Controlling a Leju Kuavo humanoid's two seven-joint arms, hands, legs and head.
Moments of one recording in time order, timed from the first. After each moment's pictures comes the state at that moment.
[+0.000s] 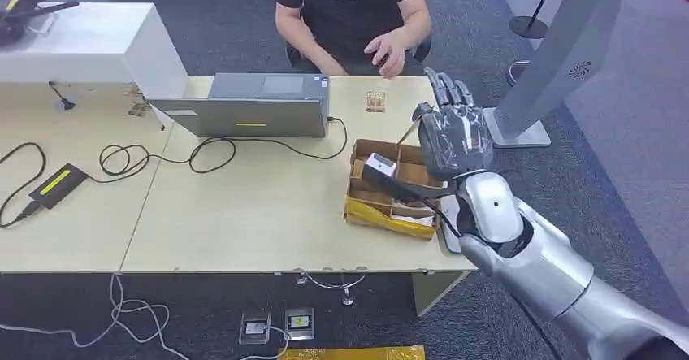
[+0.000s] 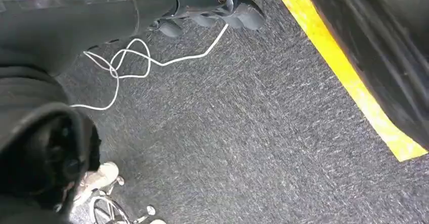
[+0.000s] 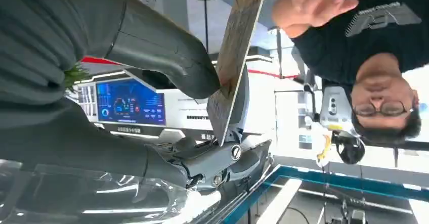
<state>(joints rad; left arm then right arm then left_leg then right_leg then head) -0.34 0.13 -1.36 -0.21 -0.69 -0.24 -0.38 -0.80 -0.38 0.90 -1.46 1.12 -0.34 0.51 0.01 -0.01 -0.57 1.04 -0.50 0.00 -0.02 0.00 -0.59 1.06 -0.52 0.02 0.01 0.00</state>
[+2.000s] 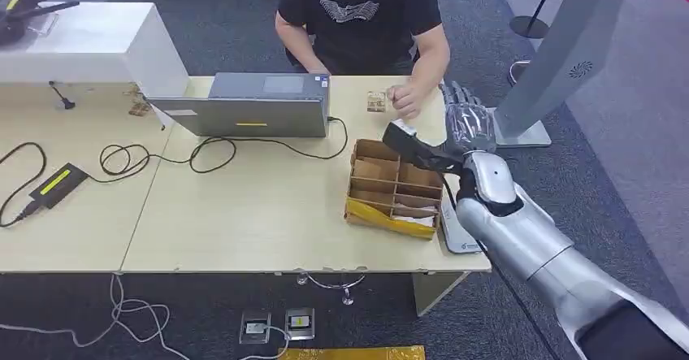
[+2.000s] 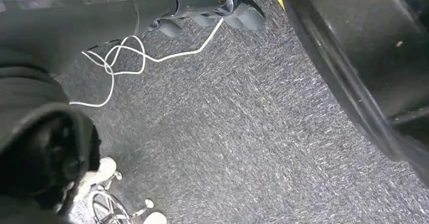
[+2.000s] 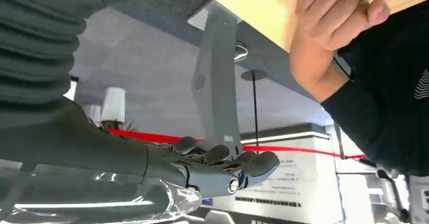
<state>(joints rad) -0.36 0.10 -1.36 -0.21 -0.68 -0.31 -0.37 -0.89 -0.26 0.87 -1.02 0.80 -0.39 0.47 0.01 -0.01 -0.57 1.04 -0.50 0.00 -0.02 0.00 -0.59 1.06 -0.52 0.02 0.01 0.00</state>
